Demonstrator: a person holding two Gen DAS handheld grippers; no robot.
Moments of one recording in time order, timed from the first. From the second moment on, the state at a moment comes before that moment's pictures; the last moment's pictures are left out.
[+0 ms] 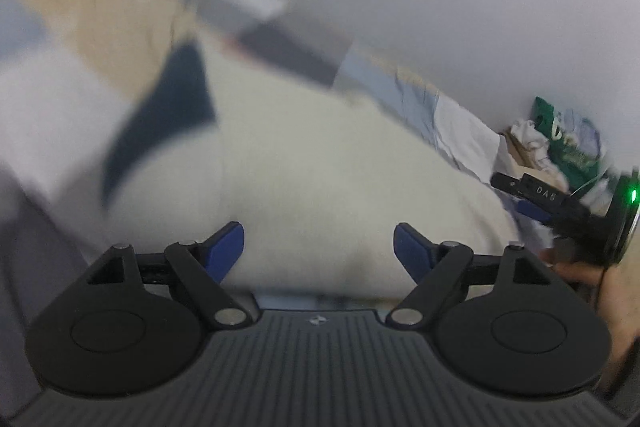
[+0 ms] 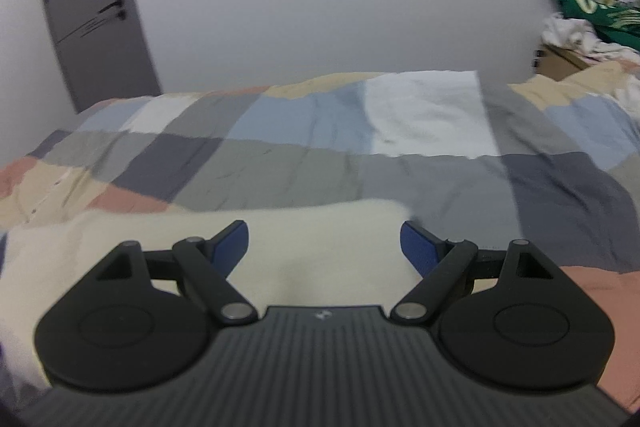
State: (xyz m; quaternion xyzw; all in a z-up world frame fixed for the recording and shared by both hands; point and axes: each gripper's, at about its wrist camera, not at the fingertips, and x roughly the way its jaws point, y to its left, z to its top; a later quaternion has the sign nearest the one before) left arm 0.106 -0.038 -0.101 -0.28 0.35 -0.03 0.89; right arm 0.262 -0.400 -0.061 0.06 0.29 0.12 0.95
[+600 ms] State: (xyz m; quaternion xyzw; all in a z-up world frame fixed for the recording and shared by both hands) left arm 0.115 -0.001 -0.183 -0.53 0.42 -0.05 0.73; right arm 0.271 -0.370 -0.086 0.02 0.34 0.16 0.93
